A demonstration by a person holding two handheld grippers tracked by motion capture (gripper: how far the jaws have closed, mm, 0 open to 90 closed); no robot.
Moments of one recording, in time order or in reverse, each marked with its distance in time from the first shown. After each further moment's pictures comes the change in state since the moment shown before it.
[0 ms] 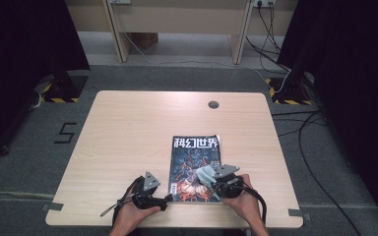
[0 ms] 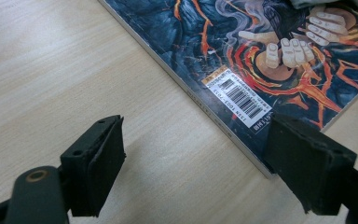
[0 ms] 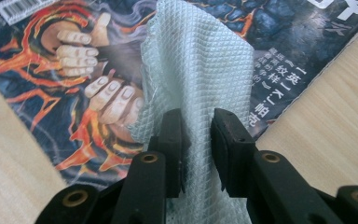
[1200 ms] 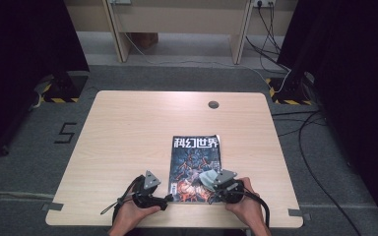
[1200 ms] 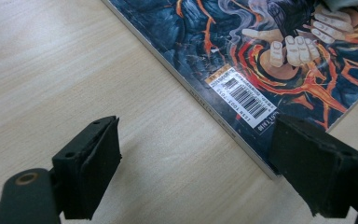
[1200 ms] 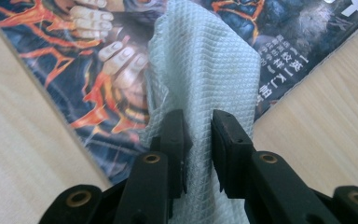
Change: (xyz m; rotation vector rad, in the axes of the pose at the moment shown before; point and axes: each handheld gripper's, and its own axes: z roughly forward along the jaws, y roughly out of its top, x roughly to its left) left arm 0.003 0.002 0.002 0.016 -0.007 -0.010; right arm 0.005 -0.004 -0.008 0.048 -0.029 -0.090
